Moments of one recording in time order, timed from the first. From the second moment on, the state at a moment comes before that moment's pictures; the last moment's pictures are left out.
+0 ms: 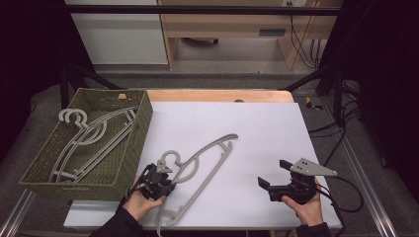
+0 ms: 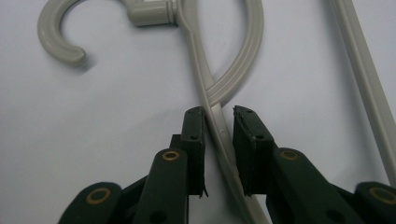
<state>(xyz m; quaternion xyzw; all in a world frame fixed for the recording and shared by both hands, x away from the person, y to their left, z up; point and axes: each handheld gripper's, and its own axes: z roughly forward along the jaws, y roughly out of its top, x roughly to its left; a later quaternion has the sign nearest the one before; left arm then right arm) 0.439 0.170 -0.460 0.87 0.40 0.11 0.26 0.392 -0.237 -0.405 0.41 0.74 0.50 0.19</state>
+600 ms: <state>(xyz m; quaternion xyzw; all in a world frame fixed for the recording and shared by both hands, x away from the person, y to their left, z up) 0.413 0.182 -0.459 0.88 0.40 0.11 0.25 0.391 -0.238 -0.403 0.41 0.74 0.50 0.19</state>
